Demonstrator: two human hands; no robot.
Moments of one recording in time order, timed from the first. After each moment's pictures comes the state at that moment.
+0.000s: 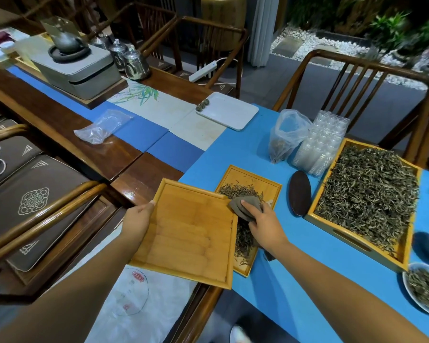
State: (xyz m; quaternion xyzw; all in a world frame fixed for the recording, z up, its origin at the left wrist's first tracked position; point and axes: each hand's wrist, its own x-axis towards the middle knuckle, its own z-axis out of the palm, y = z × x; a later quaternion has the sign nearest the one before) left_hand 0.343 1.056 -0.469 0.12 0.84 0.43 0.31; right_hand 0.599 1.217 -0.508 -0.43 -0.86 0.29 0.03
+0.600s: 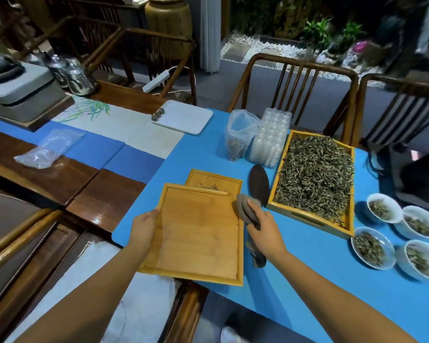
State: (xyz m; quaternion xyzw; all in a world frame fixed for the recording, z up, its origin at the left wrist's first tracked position) left_hand 0.408 1.110 -0.486 0.17 0.79 0.46 0.36; right_hand 0.679 1.204 -0.503 -0.55 -0.71 0.41 0.17
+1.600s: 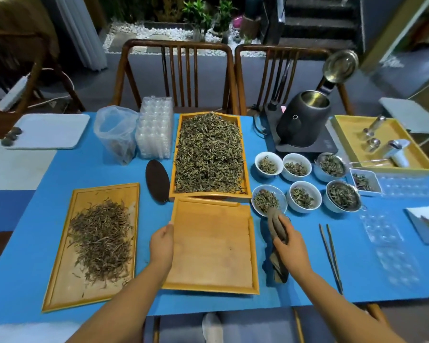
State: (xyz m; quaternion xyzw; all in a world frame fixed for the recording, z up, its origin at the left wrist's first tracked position) left_hand 0.654 1.188 -0.548 0.30 0.73 0.38 0.49; right_hand 0.946 1.150 -0.530 -0.76 -0.48 0.35 0.27
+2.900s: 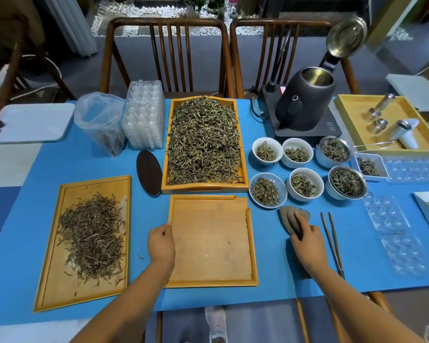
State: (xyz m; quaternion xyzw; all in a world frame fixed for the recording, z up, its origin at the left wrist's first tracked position) left_hand 0.670 1.187 -0.573 0.37 0.78 0.33 0.38; right_hand 0.992 1.144 -0.565 -0.83 -0.46 0.26 0.15
